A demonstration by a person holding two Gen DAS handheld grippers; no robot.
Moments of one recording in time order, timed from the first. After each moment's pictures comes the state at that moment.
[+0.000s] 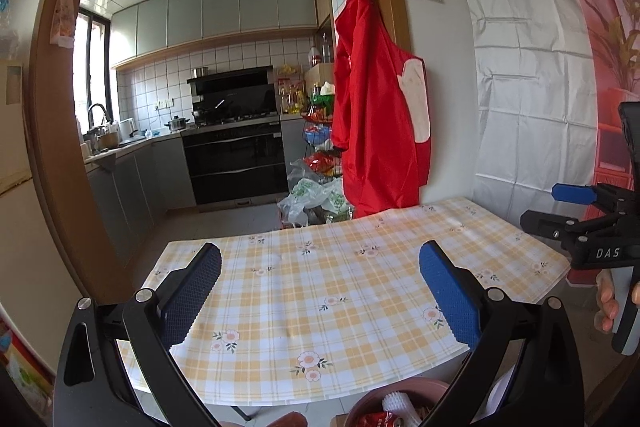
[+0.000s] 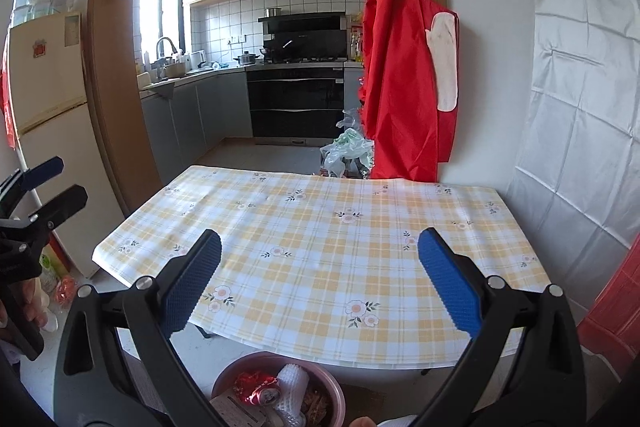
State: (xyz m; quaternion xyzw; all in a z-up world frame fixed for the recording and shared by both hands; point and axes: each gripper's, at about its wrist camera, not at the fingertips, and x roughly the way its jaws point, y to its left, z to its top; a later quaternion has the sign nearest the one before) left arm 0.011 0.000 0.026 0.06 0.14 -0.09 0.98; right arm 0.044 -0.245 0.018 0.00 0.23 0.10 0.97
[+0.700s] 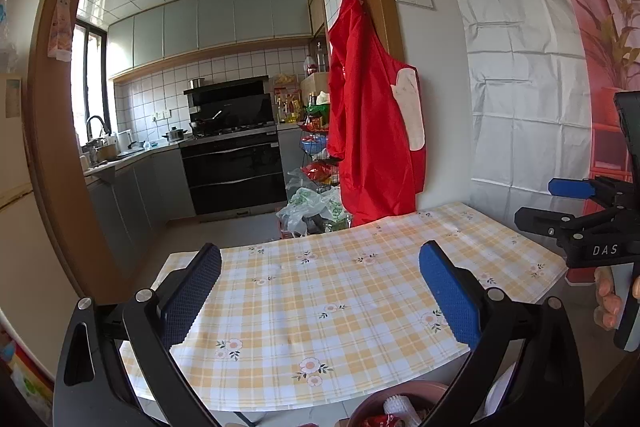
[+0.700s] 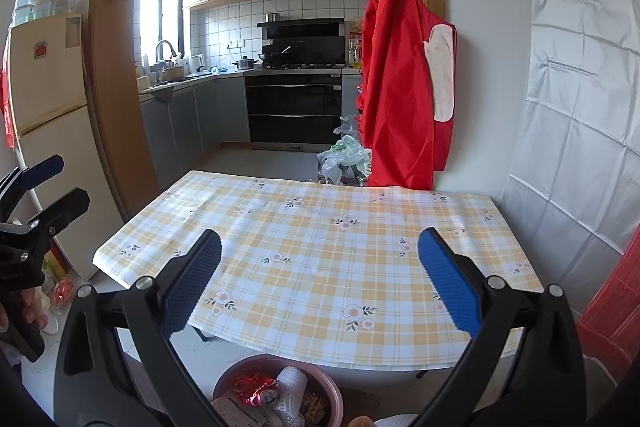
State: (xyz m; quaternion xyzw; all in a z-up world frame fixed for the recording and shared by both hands) left arm 0.002 -0.002 0.037 0.07 0.13 -0.09 0.98; right arm 0.033 -0.241 0.031 0.00 0.22 0.09 0.97
